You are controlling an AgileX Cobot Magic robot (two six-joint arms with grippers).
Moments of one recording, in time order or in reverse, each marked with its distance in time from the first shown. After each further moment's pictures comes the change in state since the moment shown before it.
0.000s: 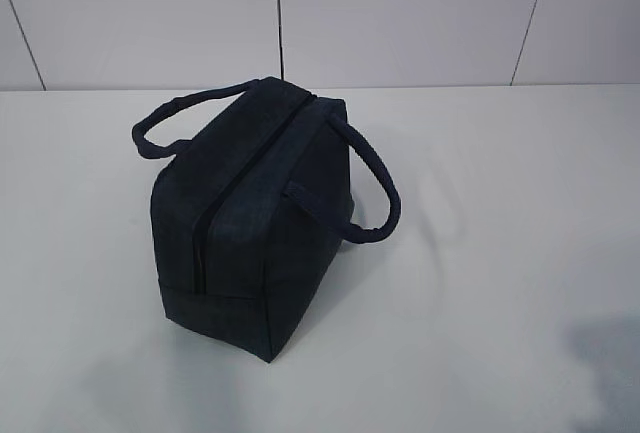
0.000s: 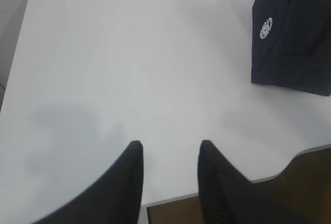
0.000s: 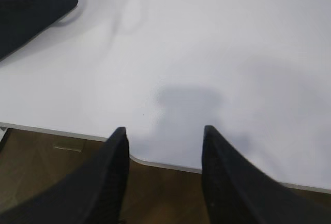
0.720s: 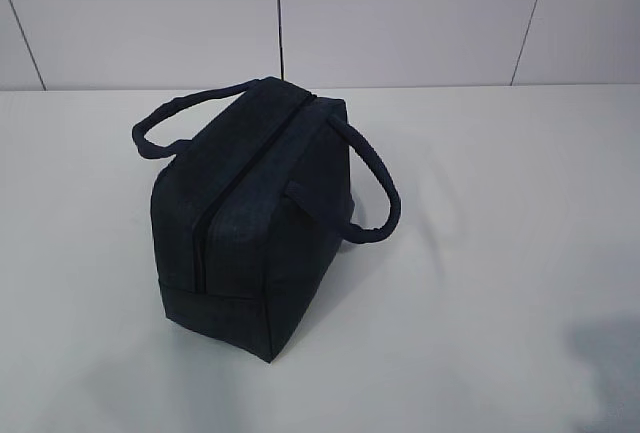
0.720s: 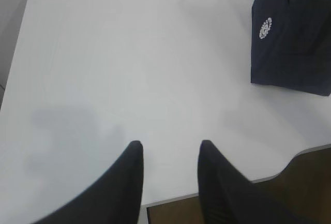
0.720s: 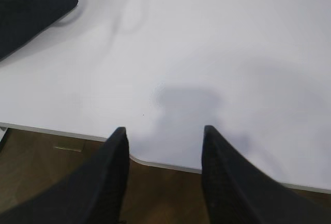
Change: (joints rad) left arm 0.000 0.000 0.000 0.000 0.000 0.000; right arm 0.000 0.000 0.000 0.000 0.000 0.000
